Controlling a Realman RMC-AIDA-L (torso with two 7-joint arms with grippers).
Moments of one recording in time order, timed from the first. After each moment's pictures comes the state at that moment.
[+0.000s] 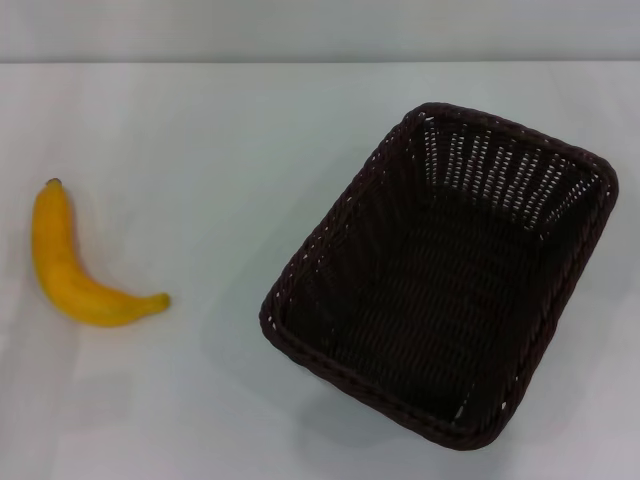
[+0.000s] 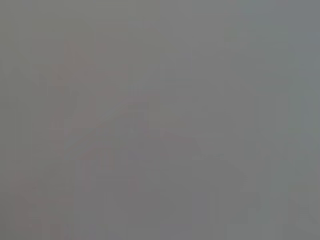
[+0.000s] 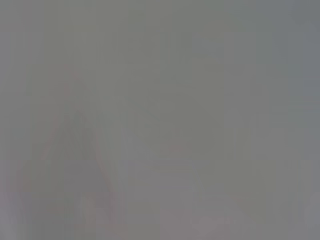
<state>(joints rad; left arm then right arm) -0.28 -2.09 0.69 0.05 -2.65 -1.54 2.77 0.26 2.00 -0.42 -0.95 1.47 1.46 -1.55</state>
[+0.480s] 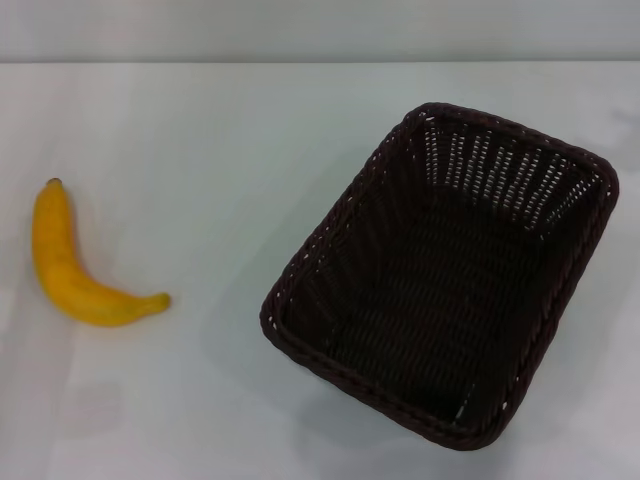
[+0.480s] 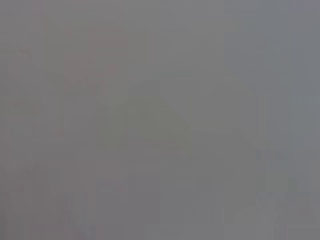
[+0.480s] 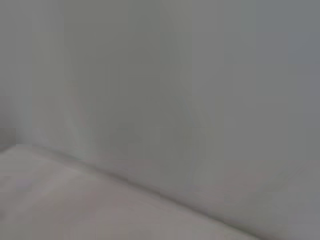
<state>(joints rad) -0.26 -2.08 0.69 0.05 -2.64 -1.54 2.73 0.56 1.84 -0.70 -1.19 1.09 1.53 -1.02</state>
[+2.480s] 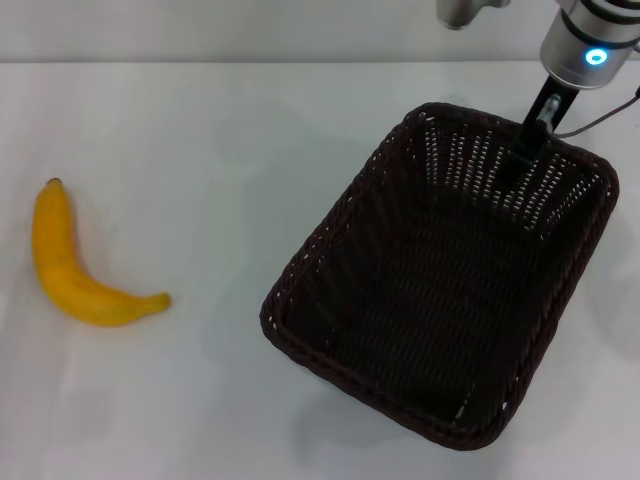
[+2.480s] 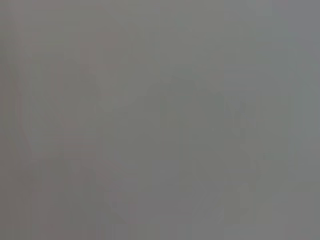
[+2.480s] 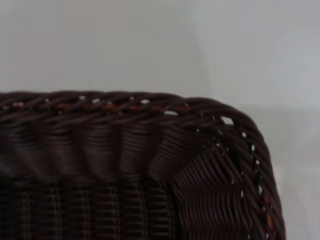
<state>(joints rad) -0.25 -2.08 0.69 0.05 -2.64 -1.55 2.70 1.25 2.01 -1.14 -0.58 0.23 1.40 -0.74</state>
